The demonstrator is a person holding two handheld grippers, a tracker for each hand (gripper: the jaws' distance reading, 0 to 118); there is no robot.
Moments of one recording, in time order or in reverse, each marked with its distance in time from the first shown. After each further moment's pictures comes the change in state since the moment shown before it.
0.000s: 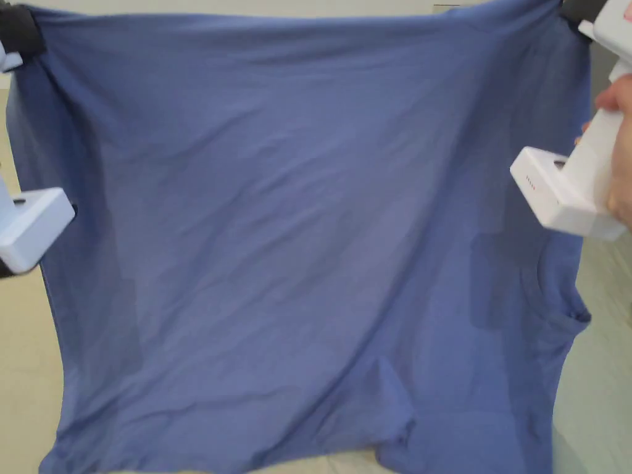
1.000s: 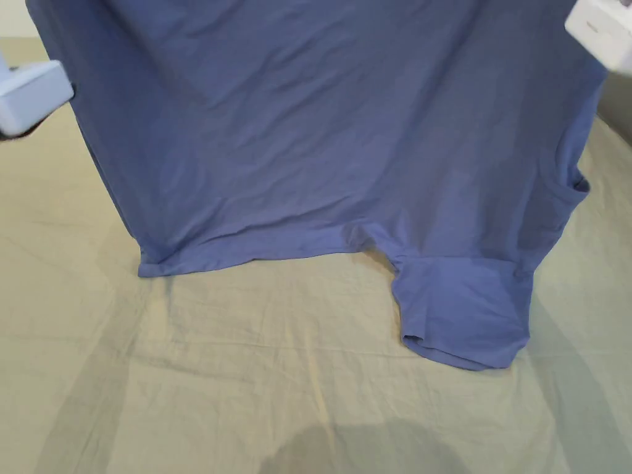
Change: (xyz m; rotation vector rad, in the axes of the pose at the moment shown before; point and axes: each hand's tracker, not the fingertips) left arm 0.015 0.010 -0.049 -0.048 -0.036 -0.040; right arm 0.008 0.028 -0.041 -0.043 0.001 0.061
